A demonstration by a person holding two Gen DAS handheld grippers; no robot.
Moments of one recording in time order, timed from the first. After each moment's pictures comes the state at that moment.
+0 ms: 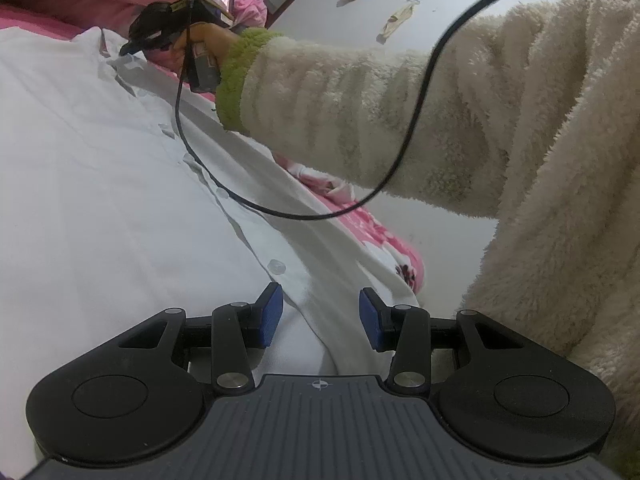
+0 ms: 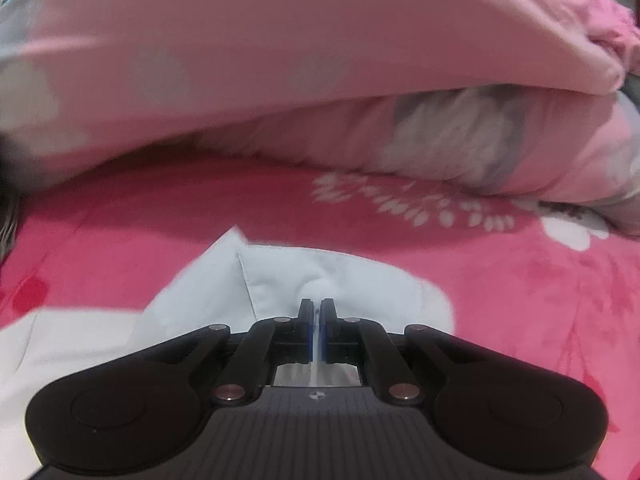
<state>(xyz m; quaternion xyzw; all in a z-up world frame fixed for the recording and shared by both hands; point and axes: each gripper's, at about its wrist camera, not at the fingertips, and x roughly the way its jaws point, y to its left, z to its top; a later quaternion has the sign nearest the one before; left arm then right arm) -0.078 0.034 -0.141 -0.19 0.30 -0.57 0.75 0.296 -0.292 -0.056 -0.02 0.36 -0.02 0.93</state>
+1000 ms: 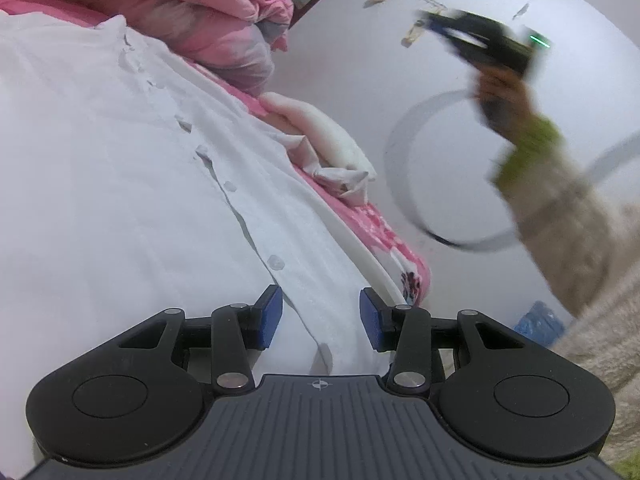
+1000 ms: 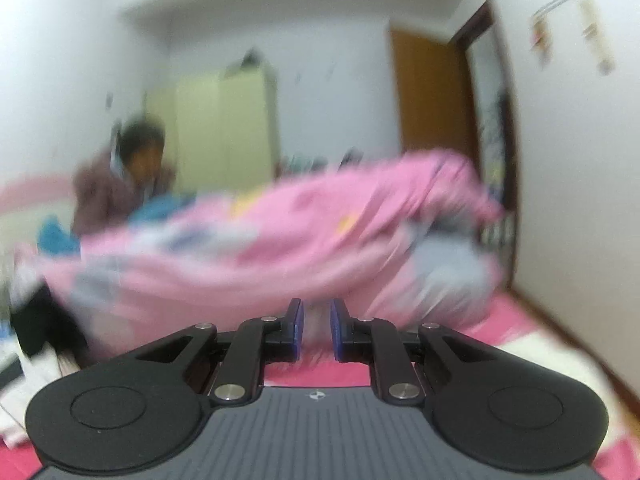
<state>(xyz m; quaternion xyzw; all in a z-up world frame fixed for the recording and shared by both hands) -0.082 0.031 -0.126 -0.21 0.34 -0.54 0.75 -0.072 -0.418 0.194 0.06 0.08 -0.09 0.99</state>
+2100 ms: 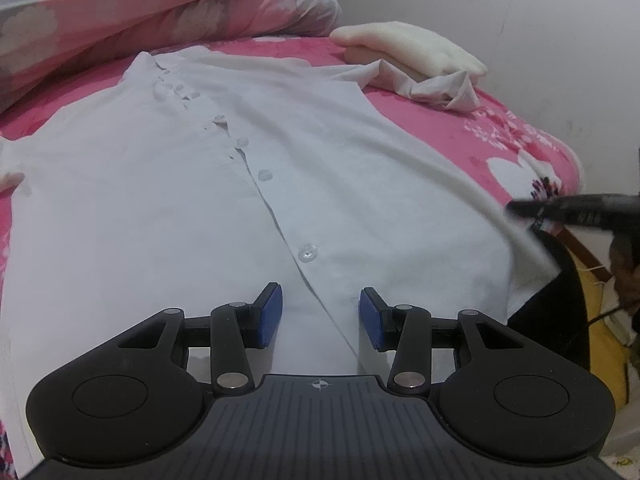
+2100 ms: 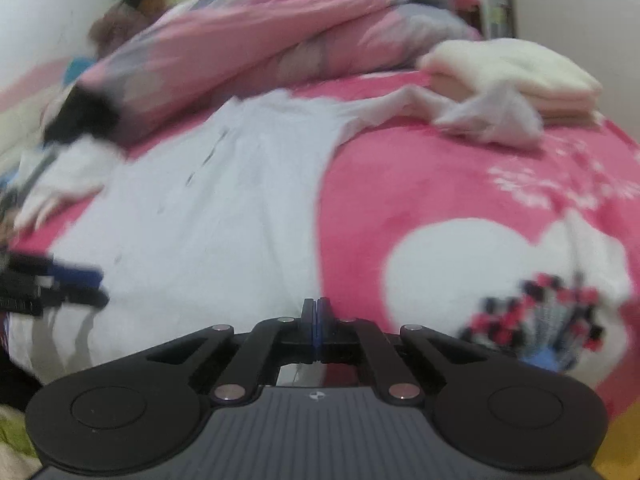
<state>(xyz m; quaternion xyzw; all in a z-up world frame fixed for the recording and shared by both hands) -0.106 -0.057 -0.080 0.08 0.38 -0.38 0.84 -0.241 -0.378 -0.076 0.15 0.31 -0.06 0.94</state>
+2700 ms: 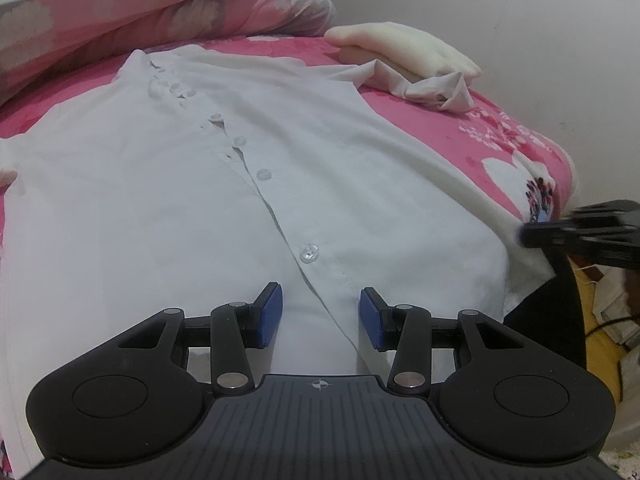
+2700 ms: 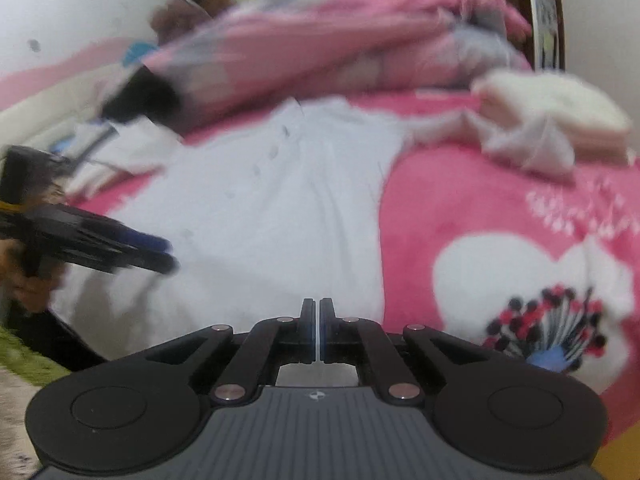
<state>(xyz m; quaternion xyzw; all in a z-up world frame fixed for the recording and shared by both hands) -0.100 -0.054 -0.082 0.07 0.38 -0.39 0.83 -0.252 -0.345 -0.068 0.08 0.34 0.00 0.94</state>
